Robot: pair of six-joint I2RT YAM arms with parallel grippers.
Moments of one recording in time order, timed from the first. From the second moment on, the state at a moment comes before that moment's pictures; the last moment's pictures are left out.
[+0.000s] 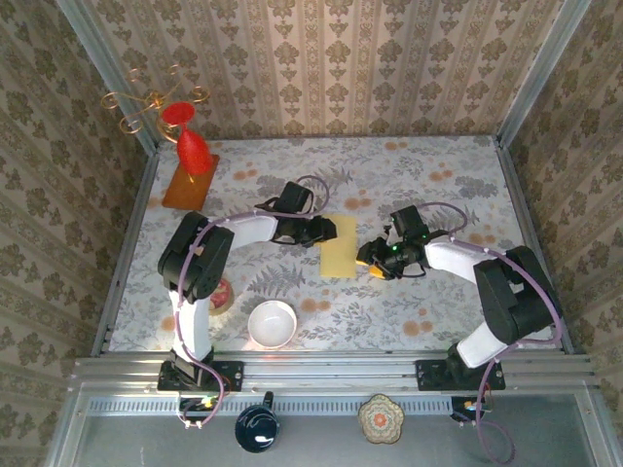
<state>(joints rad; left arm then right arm) -0.61 1.98 1.22 -0.19 0.49 -0.71 0.33 1.57 0.76 -0.27 -0.53 0.87</state>
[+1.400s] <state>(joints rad) -0.58 2.02 1.22 -0.17 0.50 -0.77 0.40 1.67 0.75 -0.07 -0.56 0.93</state>
